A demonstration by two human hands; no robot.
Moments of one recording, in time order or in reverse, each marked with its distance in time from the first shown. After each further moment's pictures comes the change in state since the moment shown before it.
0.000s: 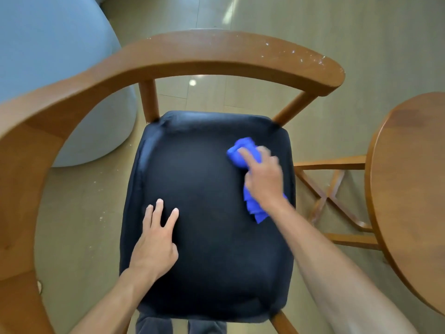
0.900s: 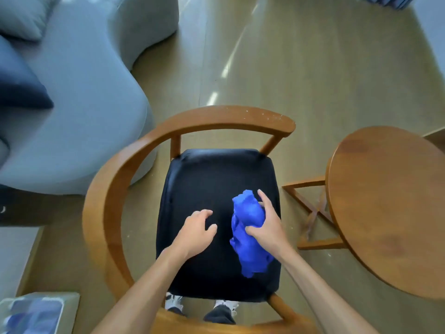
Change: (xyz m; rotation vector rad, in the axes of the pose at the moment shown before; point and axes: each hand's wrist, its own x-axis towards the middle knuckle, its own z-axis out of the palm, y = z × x) left_hand -0.080 0.062 -0.118 -0.426 -0.101 0.115; right_hand -0.124 -0.058 -0.166 0.867 -0.287 0.403
